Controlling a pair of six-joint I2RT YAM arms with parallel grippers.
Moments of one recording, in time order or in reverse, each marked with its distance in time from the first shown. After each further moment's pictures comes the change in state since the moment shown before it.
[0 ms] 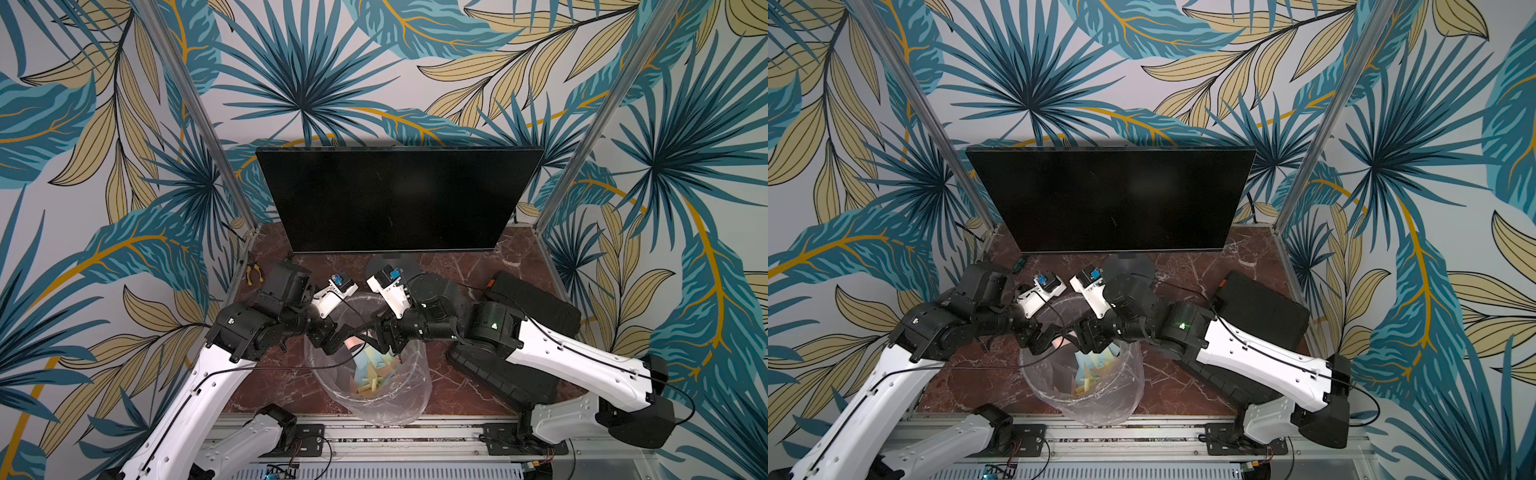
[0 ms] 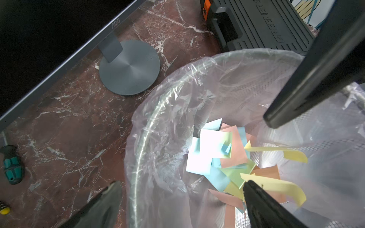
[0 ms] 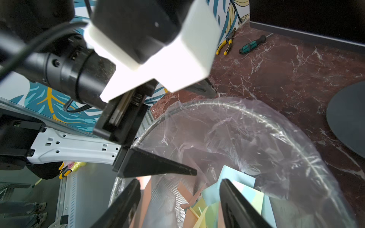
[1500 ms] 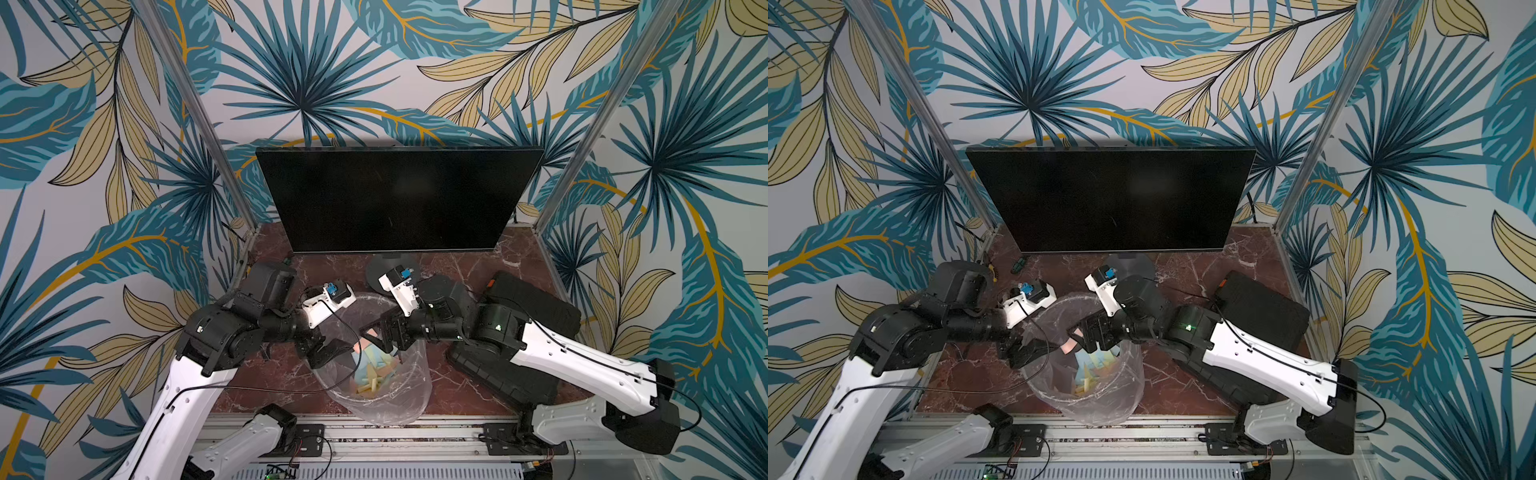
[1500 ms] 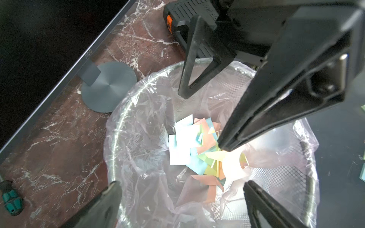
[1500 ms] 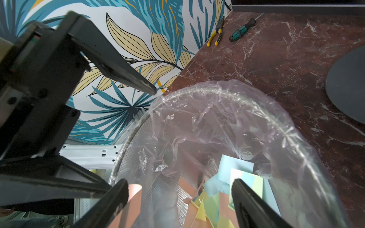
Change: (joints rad) left arm -0.001 0.000 0.183 -0.210 0.163 0.151; right arm -0.044 -0.048 -0.100 0.050 -0.039 0.117
